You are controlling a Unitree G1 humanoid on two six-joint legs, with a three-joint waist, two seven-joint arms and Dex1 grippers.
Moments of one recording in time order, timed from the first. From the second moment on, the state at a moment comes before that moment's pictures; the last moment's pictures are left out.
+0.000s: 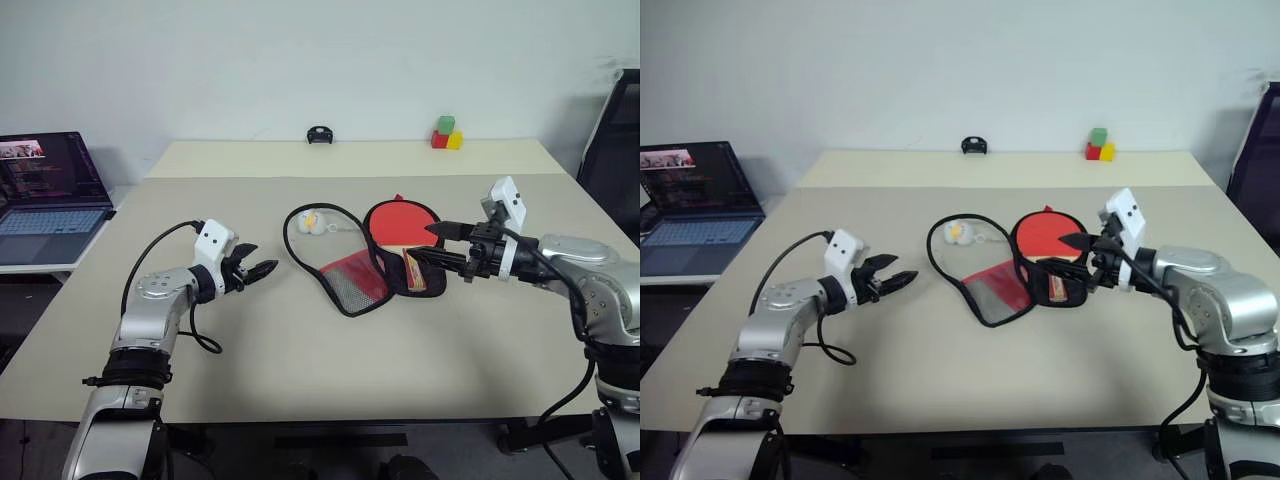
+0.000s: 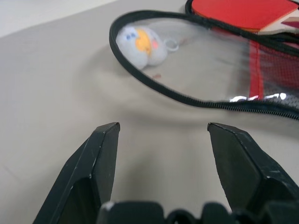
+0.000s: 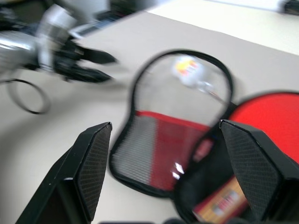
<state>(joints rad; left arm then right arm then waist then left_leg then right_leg) -0.60 0.58 0.05 0.44 -0.23 0.25 -0.82 -0.66 -0.71 -0.13 -0.22 0.65 0.97 0.88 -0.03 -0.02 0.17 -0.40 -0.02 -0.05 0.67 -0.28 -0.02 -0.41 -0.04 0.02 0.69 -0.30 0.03</state>
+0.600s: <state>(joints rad) -0.82 0.42 -0.01 0.85 -0.13 0.13 -0.80 -0.68 -0.74 -0.13 -0.19 0.66 0.97 0.88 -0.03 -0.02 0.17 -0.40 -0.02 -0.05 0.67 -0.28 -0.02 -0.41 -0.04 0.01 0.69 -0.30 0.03</state>
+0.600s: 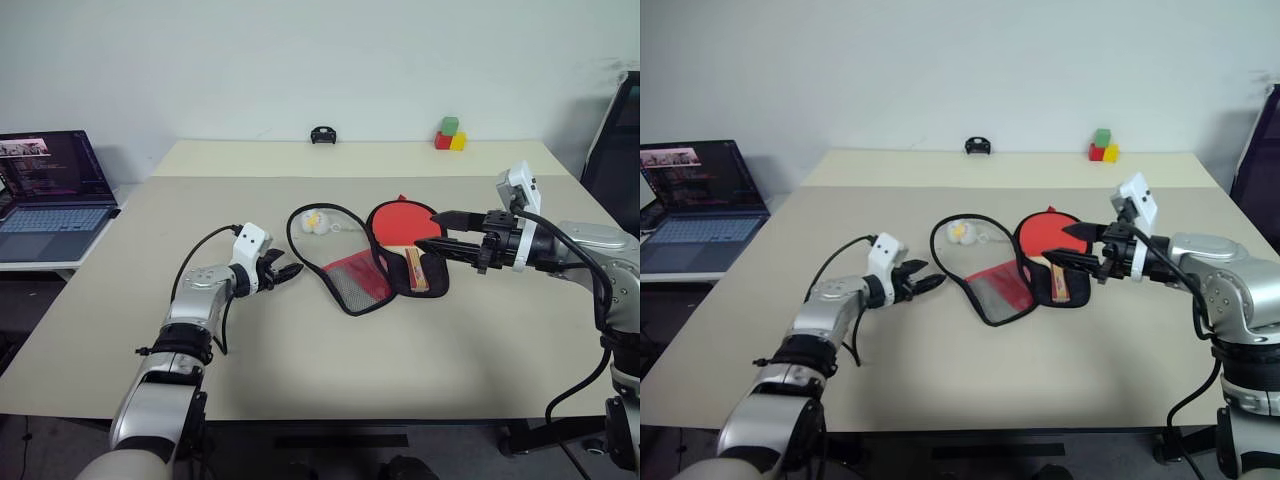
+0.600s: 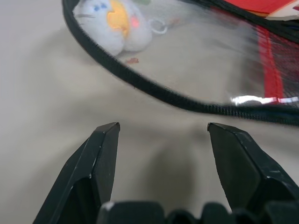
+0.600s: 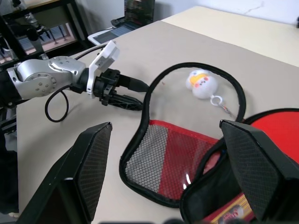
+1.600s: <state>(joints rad) -1.29 0.05 0.02 1.28 -0.07 -0.10 -0.69 -0.52 -0.80 -0.33 -0.28 0.69 1.04 0.66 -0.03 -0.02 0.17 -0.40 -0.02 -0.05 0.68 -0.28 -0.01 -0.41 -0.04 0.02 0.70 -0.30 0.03</state>
